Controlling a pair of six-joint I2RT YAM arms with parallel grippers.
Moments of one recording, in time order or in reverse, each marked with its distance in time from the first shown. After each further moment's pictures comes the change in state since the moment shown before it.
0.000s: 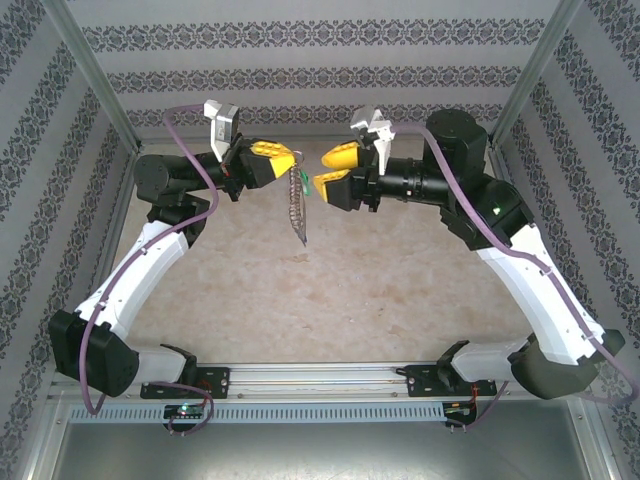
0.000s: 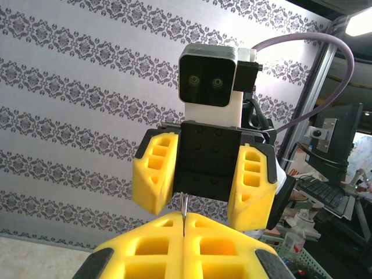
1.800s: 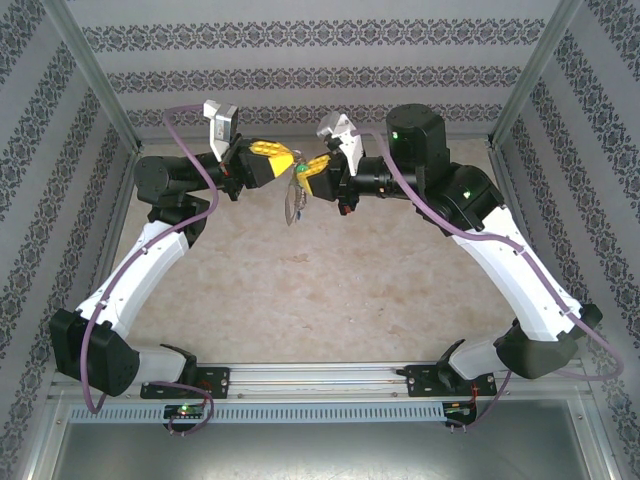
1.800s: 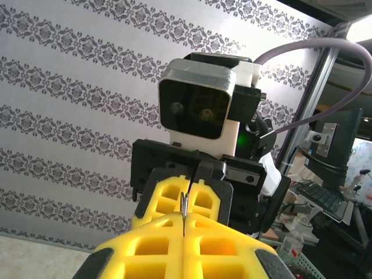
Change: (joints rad) left arm 0.007 0.000 -0.017 0.024 -0.008 -0.026; right arm 0.079 0.138 0.120 -0.126 0.083 -0.139
